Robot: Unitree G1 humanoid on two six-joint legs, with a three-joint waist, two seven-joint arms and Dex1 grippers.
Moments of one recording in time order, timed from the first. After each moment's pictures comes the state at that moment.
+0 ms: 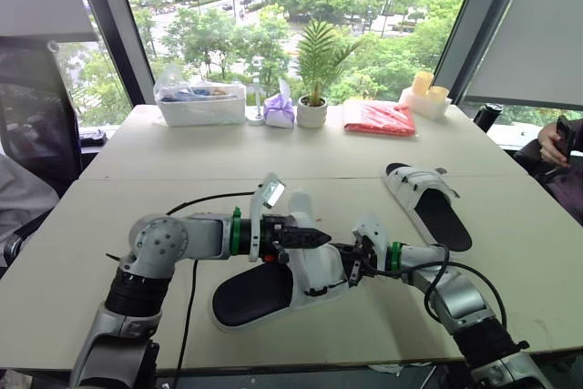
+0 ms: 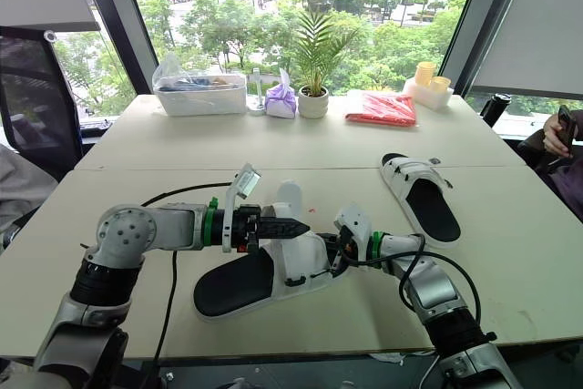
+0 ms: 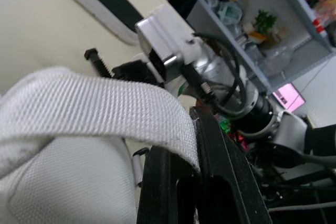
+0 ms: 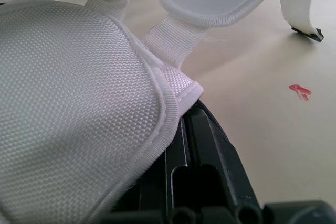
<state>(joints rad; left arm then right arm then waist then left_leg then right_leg) -0.66 0.41 -0.07 -0.13 -1.17 1.27 -0.46 -0.39 -0.49 0.20 0.16 0.22 0.23 0.93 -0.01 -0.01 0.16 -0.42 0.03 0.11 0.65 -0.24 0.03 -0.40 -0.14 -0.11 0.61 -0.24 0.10</state>
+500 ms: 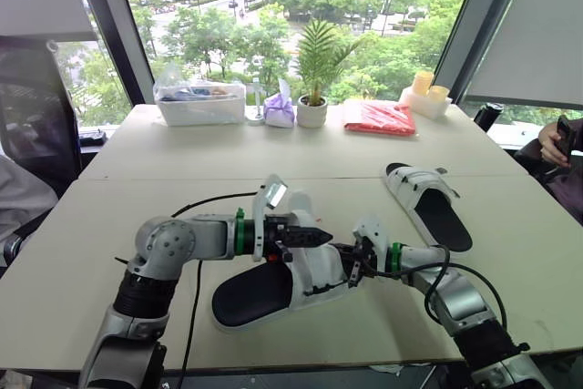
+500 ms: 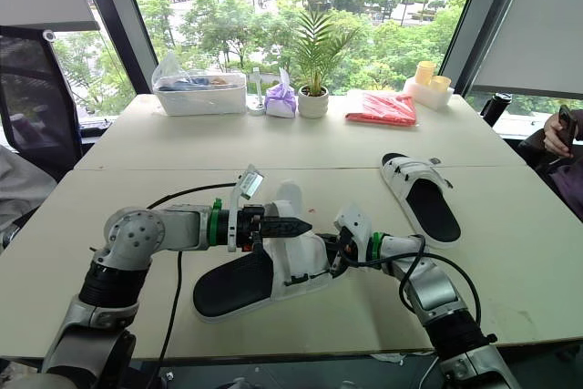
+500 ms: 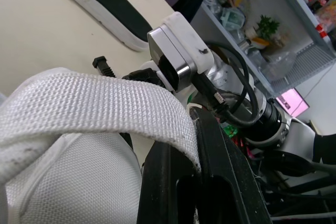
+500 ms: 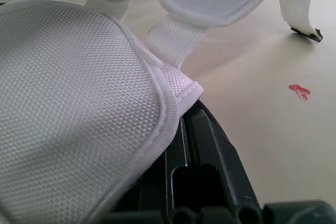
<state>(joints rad) -0.66 0.37 -0.04 -0.12 -1.11 1.26 -0.50 -0.37 -0.49 0.20 0.14 0.22 0.23 0.93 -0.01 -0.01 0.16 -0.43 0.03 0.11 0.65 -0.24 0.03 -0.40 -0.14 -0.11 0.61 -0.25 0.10</state>
